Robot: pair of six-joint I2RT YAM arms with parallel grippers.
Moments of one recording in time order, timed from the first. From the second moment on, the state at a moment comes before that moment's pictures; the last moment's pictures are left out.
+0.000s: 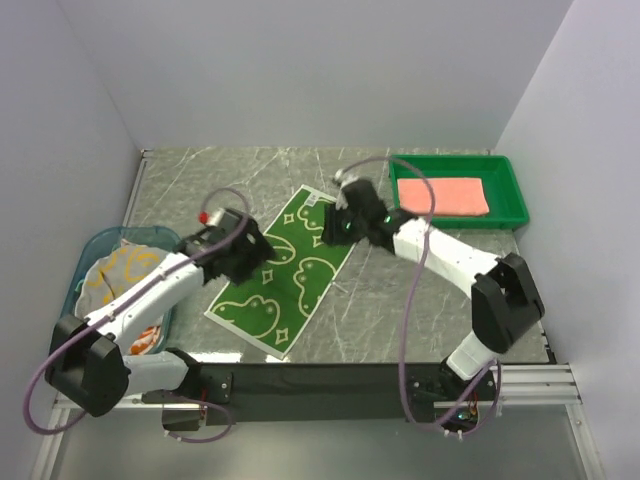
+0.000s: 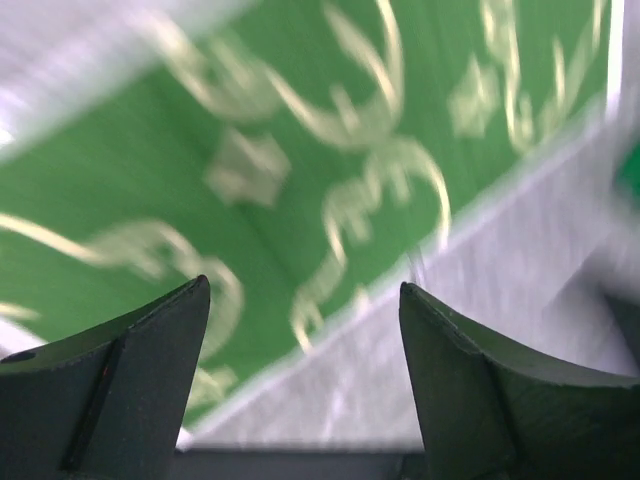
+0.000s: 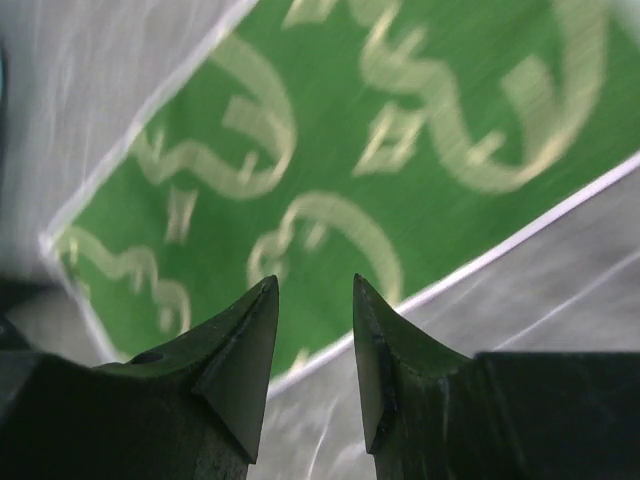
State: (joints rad) left arm -0.59 1.23 0.89 -0.62 -0.12 -1.17; right arm 0.59 1.63 1.24 -0.35 -0.09 0.41
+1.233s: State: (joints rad) left arm -0.13 1.19 0.89 -0.59 -0.29 -0.65; right arm 1.20 1.78 1.09 -0.58 -0.10 0.17
